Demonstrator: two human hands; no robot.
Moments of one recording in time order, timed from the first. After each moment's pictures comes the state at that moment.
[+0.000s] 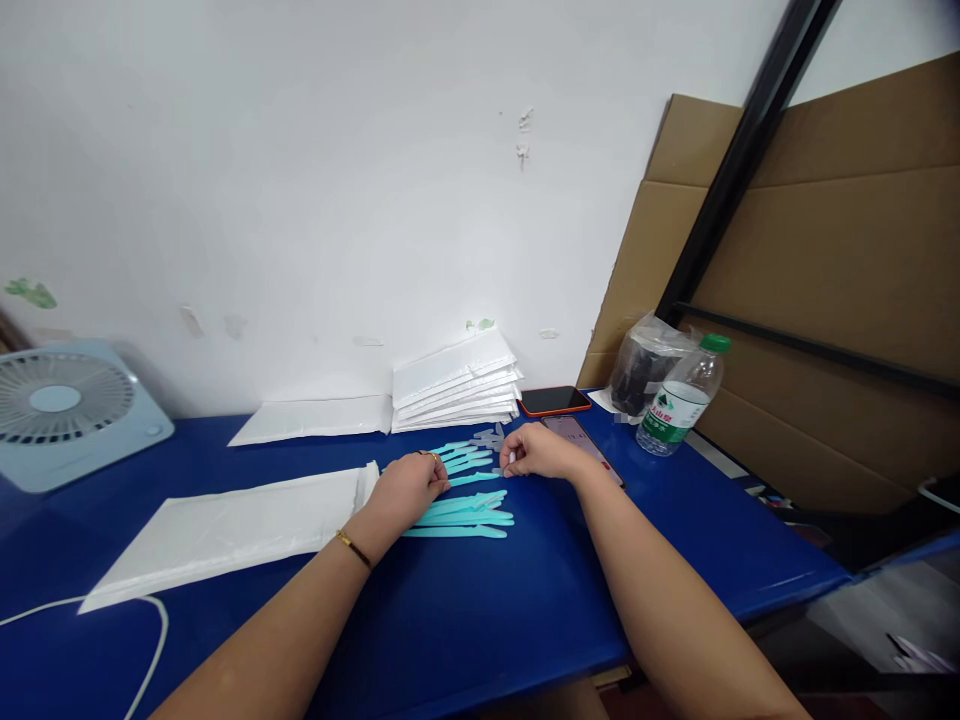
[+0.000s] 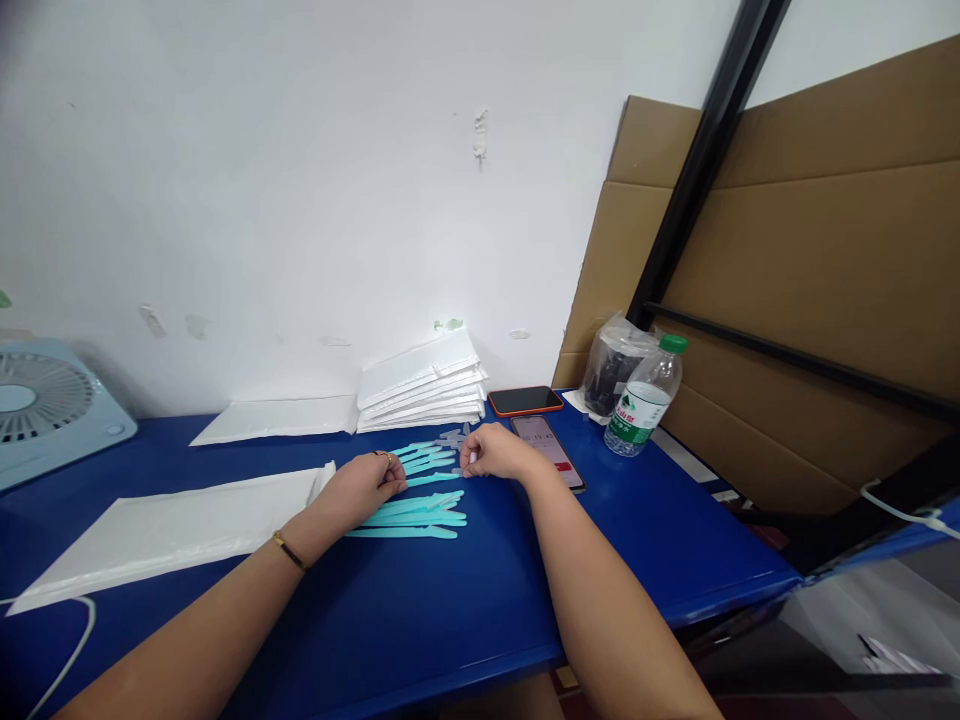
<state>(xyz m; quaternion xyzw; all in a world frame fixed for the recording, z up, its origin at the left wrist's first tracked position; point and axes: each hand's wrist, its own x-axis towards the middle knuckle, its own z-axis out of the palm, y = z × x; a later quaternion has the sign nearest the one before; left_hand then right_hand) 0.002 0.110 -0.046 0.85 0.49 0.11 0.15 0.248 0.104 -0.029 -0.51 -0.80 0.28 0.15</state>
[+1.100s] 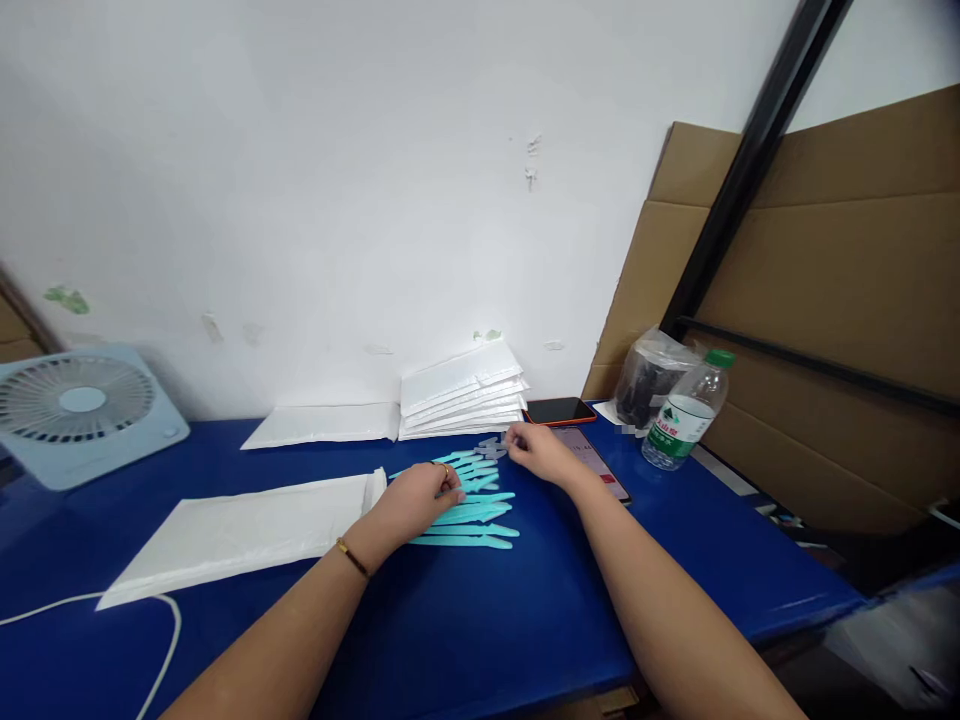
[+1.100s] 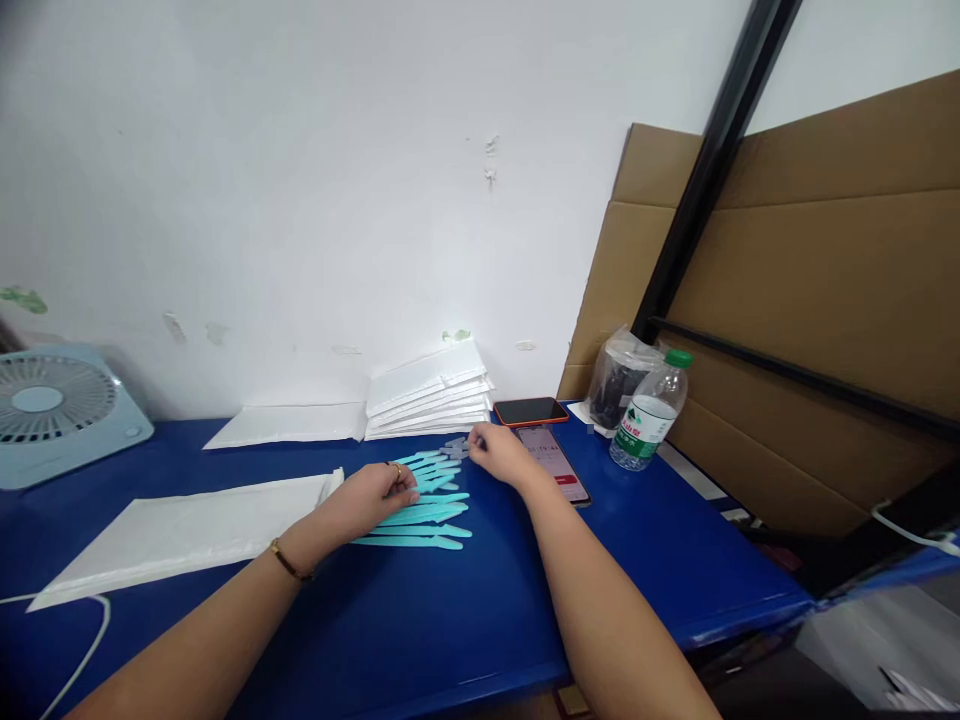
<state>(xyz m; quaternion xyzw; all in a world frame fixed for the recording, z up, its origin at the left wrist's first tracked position) -0.002 0.100 -0.032 0.86 0.44 0.13 0.22 0.244 0.116 -0.043 -0.55 -0.78 0.11 0.29</state>
